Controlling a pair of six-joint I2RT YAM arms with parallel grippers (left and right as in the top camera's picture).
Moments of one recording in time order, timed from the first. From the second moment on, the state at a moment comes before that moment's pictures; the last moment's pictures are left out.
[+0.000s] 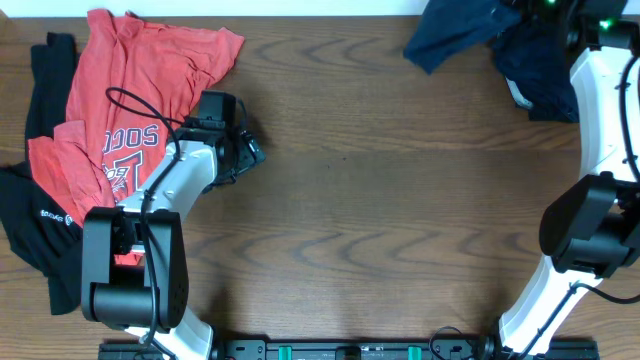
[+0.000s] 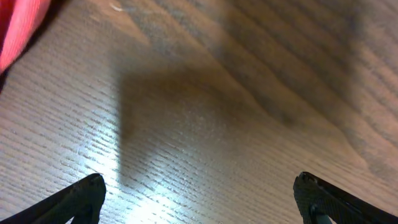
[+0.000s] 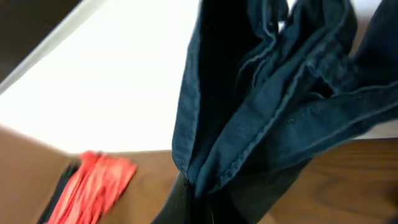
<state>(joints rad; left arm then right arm) -0.10 1.78 1.09 -0.57 -0.07 -0.61 -0.16 2.07 2.01 -0.30 -0.58 0.46</state>
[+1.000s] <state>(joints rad) -0.10 1.78 1.09 -0.52 -0.10 -0.61 -0.30 2.22 2.02 0.21 -0.23 0.51</state>
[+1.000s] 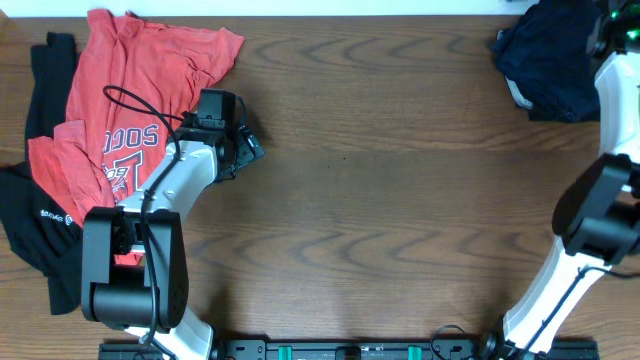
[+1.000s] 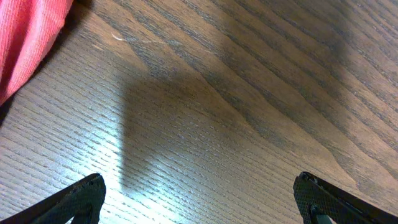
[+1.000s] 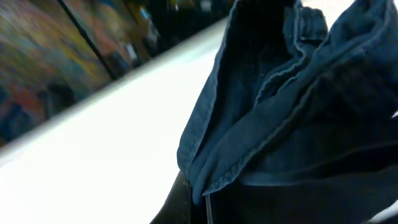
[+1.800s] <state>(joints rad) -0.10 1.78 1.09 -0.48 -0.10 -0.61 -0.56 2.38 2.03 -0.28 -0.53 0.40</state>
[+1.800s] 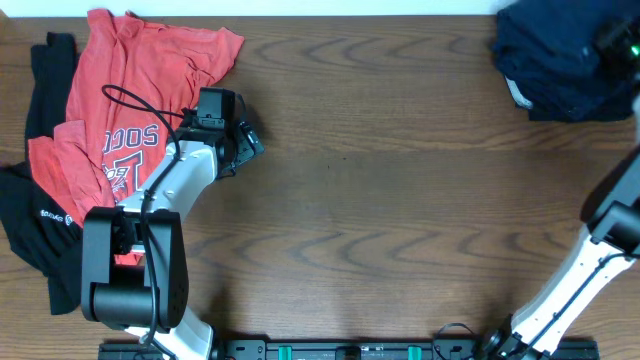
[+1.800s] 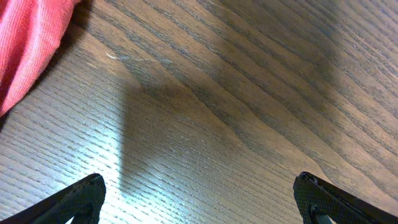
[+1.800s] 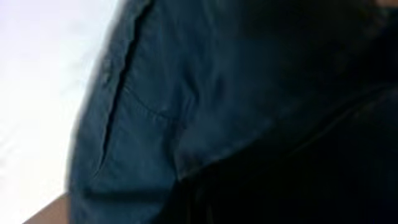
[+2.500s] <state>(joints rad) -0.10 1.78 1.09 -0.48 -0.10 -0.61 -0.59 2.10 2.03 -0.54 -0.65 -0.02</state>
